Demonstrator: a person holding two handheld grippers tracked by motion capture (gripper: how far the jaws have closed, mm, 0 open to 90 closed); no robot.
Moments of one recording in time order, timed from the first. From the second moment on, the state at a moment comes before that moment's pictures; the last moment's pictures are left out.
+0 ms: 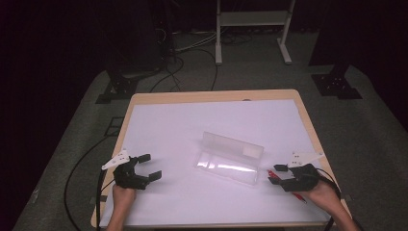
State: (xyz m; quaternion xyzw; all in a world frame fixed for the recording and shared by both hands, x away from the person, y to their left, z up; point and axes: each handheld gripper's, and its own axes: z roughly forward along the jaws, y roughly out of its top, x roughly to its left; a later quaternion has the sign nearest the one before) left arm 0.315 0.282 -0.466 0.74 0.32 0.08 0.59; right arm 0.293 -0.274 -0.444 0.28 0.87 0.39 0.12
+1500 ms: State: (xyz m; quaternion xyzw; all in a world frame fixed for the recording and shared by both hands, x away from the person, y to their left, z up) left arm 0.314 0.281 -0.466 0.74 0.32 0.08 0.59; right arm 0.266 -0.306 -0.473 0.33 0.86 0.36 0.13
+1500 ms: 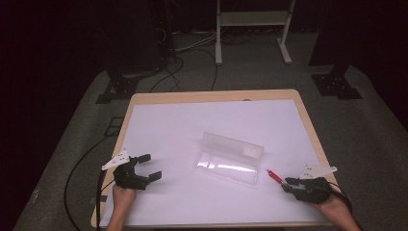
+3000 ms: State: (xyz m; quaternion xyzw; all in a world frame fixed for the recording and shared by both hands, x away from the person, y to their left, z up) left arm 0.314 0.281 -0.466 0.74 0.32 0.08 0.59; right arm 0.265 -0.302 -0.457 0.32 0.85 0.40 0.12
